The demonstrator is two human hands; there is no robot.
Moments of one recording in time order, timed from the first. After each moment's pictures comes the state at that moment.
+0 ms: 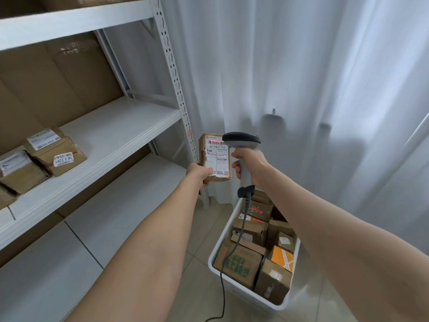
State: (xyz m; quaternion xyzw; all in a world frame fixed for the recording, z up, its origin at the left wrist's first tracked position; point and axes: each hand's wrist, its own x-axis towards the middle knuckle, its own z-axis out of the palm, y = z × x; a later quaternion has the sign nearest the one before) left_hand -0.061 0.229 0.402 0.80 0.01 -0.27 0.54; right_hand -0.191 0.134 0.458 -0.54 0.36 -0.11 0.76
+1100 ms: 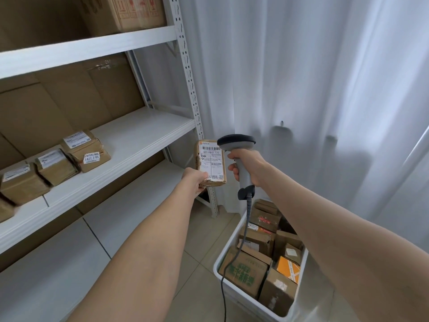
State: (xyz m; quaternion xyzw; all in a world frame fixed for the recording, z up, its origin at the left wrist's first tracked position) left_hand -0.091 0.278 0.439 0.82 0.04 -0.22 0.52; right_hand -0.208 0.162 0.489 -0.57 0.30 -0.07 0.76
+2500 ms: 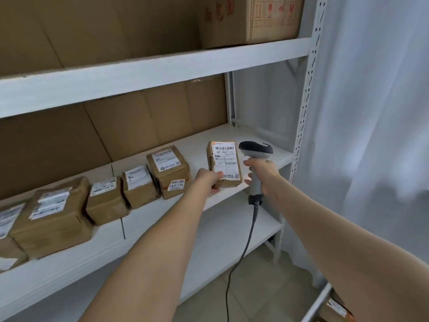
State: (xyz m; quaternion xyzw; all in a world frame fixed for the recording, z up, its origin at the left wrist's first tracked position) left_hand 0.213 0.432 0.478 0.79 0.11 -0.15 0.59; right_hand 0.140 0.292 0.499 -0.62 0.26 -0.06 0.74
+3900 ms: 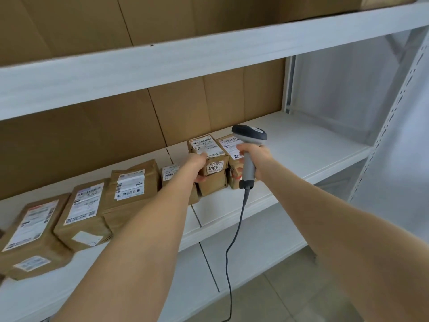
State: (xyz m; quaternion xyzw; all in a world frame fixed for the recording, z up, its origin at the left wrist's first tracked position) left_hand 0.279 0.671 0.507 0.82 0.21 -0.12 0.52; right_hand 0.239 0.511 0.504 -0.64 0.22 0.00 0.74
